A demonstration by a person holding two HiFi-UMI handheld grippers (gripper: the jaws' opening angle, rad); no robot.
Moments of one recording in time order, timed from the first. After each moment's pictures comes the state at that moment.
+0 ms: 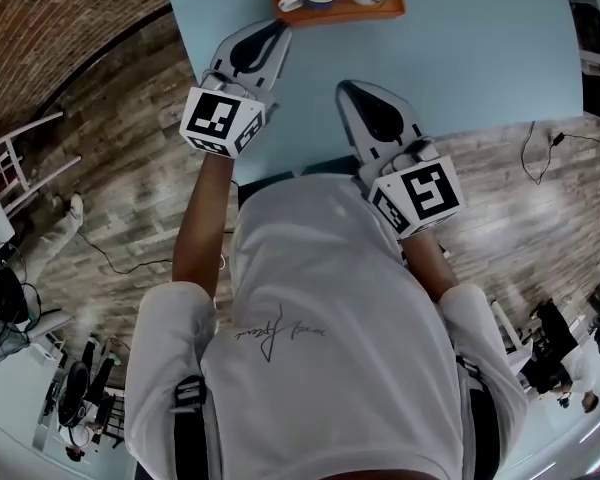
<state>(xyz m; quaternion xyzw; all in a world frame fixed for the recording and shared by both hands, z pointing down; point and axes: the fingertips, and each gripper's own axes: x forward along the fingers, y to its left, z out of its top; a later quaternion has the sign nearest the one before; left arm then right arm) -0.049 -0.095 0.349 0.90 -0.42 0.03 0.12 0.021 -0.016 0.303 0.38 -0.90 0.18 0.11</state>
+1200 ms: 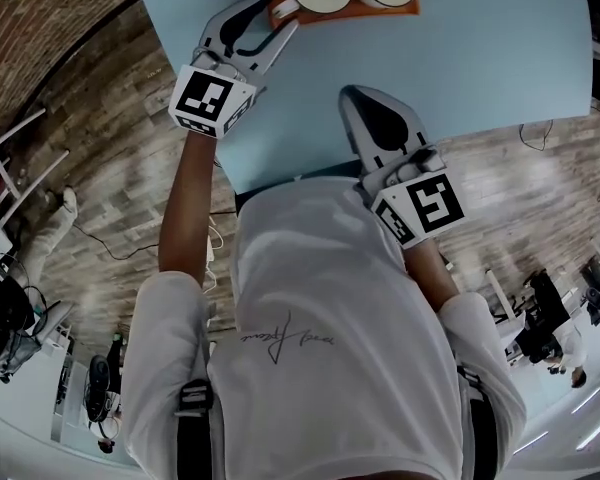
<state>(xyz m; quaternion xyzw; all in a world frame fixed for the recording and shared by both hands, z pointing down) -0.044 -0.144 0.414 0.92 -0.36 0.08 0.13 0.024 -0.044 0.344 0.39 -0.87 0.25 0.14</state>
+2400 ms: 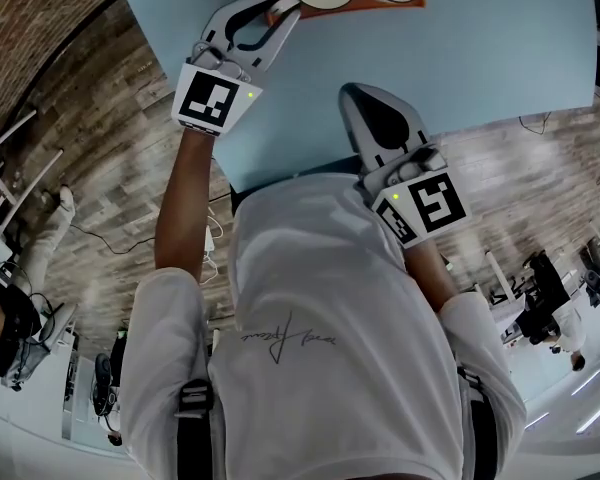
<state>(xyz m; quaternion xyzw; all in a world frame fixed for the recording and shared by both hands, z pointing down) -0.028 -0.148 0.418 0.93 -0.33 0.09 0.09 0.026 -0.048 0.362 0.40 -0.86 0.28 0.16</state>
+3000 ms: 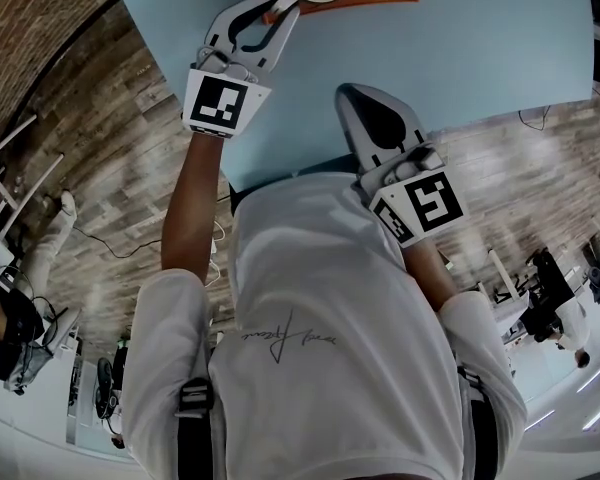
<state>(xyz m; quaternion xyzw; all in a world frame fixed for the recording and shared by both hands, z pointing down) -0.023 -0.144 0.415 0.92 -0.36 0.09 0.07 0.026 -0.039 0.359 0.40 -0.86 0.27 0.16</state>
